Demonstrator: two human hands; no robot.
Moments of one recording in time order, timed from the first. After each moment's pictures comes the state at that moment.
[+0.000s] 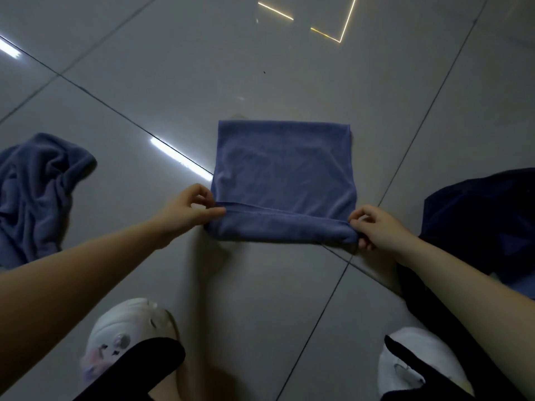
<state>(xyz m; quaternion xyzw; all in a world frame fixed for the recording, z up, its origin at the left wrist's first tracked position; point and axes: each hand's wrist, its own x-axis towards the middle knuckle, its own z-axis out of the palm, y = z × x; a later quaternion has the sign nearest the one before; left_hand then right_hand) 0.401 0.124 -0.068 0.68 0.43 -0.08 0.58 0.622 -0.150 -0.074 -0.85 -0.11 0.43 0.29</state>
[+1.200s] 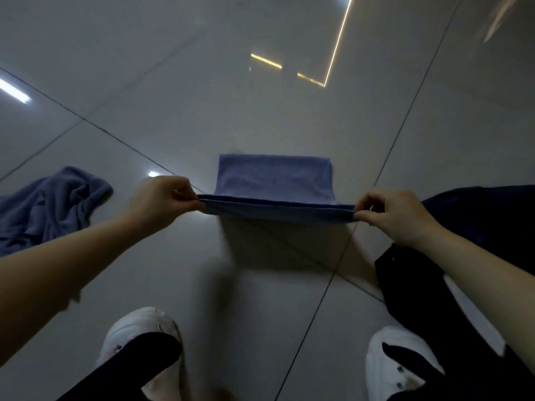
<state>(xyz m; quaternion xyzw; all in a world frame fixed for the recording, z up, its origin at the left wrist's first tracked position) 0.391 0.141 0.020 0.90 0.31 0.03 0.31 0.631 -0.161 0.035 -0.88 -0.37 0.21 0.19</state>
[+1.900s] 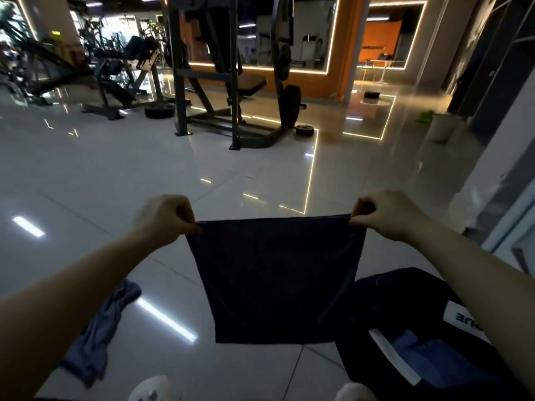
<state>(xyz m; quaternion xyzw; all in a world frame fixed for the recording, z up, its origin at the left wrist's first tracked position) 0.341 0.059 0.295 0.91 0.29 0.19 0.23 0.567 -0.242 0.327 -0.89 -0.41 0.01 0.21</state>
